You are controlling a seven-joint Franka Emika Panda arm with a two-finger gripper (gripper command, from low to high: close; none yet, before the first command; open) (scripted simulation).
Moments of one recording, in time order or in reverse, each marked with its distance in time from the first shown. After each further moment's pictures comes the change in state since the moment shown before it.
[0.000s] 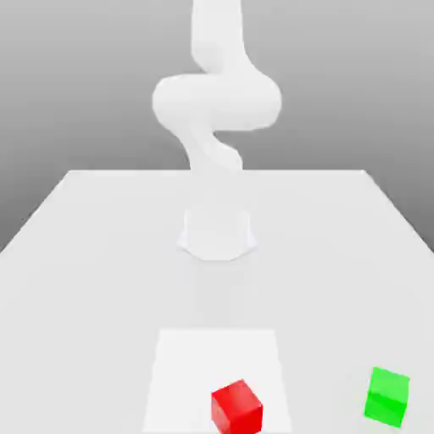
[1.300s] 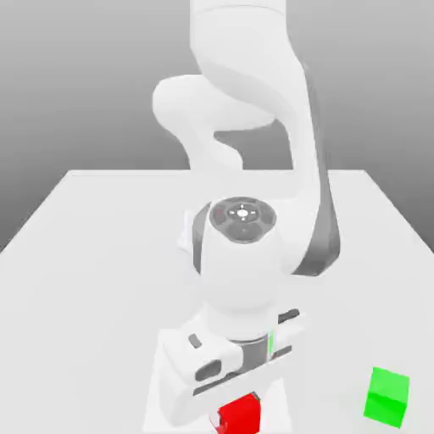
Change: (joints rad) arm 0.104 1.085 -0.046 -0.101 0.060 0.455 -0.481
